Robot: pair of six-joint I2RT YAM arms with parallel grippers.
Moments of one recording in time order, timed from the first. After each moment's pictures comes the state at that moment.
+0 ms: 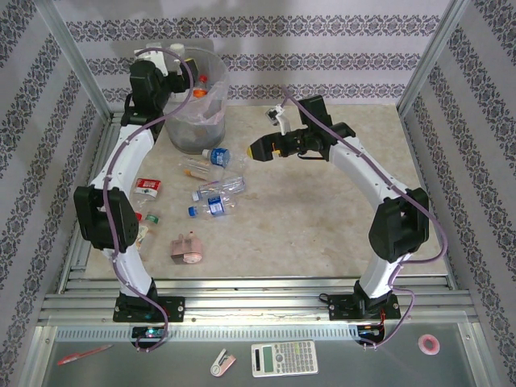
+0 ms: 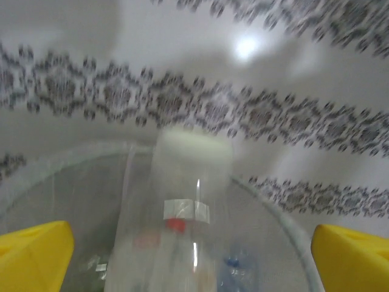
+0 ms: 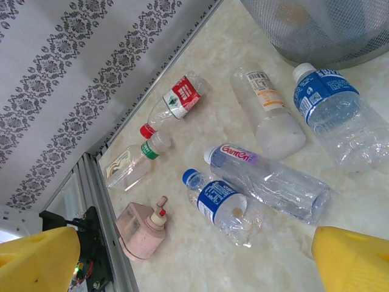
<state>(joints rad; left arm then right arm) -0.06 1.83 1.76 -0.02 0.02 -0.24 0.39 1.75 1.58 -0.59 -0.84 0.15</state>
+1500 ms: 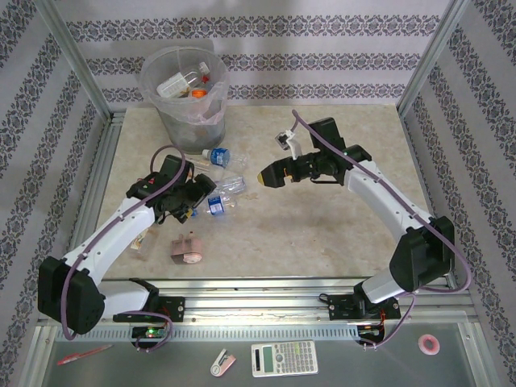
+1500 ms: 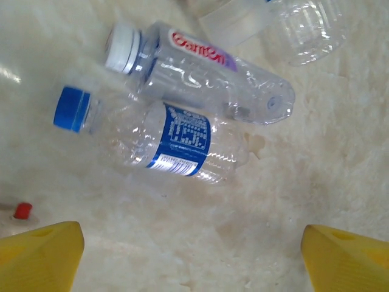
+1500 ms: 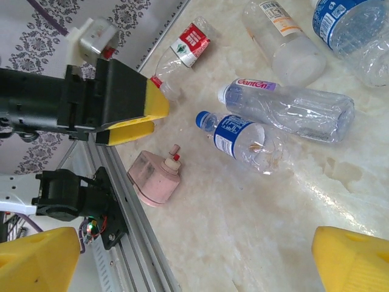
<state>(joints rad) -0.37 1.23 0.95 -0.72 0.11 -1.19 0.40 1.50 1.30 -0.64 -0.83 0.13</state>
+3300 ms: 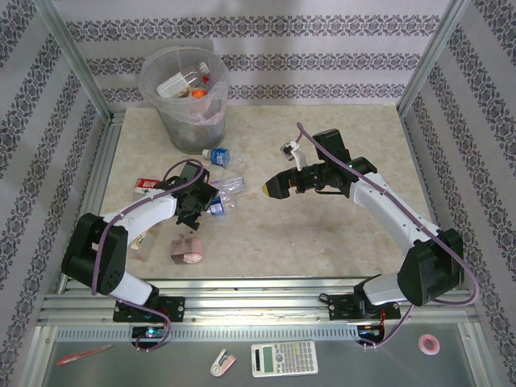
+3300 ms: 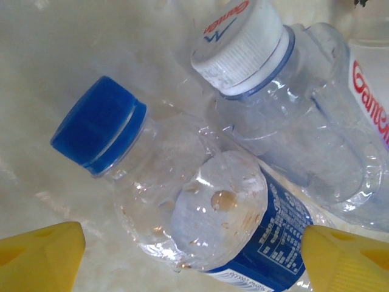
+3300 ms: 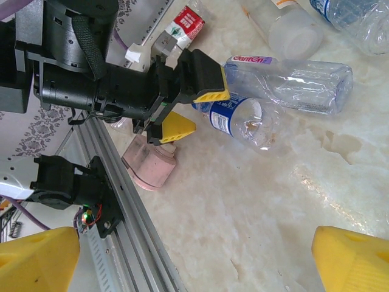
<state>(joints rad) -0.37 1.50 0.88 -0.51 0.04 -1.46 0.40 1.41 1.17 -0.61 -0.81 0.13</state>
